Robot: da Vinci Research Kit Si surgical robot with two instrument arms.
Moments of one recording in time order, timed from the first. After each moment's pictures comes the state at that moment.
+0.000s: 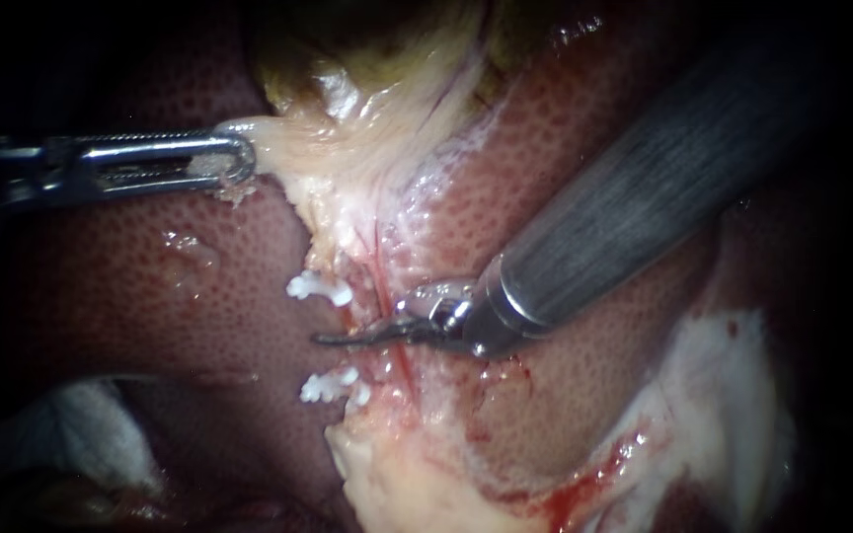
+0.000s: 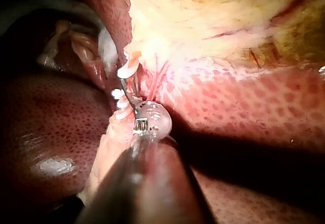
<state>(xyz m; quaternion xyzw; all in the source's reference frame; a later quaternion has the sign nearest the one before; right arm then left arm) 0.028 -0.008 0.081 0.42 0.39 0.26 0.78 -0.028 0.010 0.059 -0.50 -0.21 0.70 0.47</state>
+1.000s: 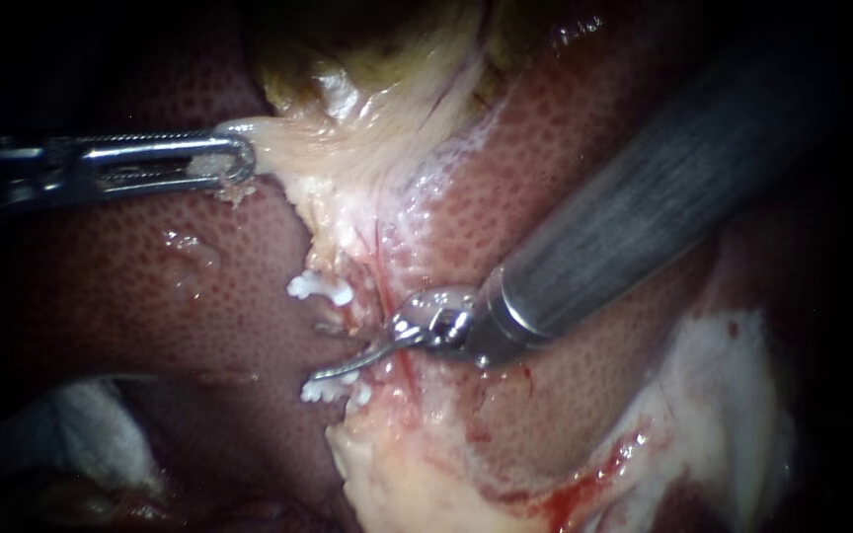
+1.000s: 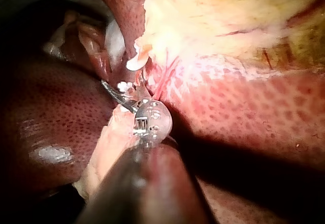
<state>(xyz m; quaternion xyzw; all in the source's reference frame) 0.027 -0.009 0.080 0.37 0.46 0.16 0.79 -0.028 0.010 0.059 -0.50 -0.21 0.70 0.47</state>
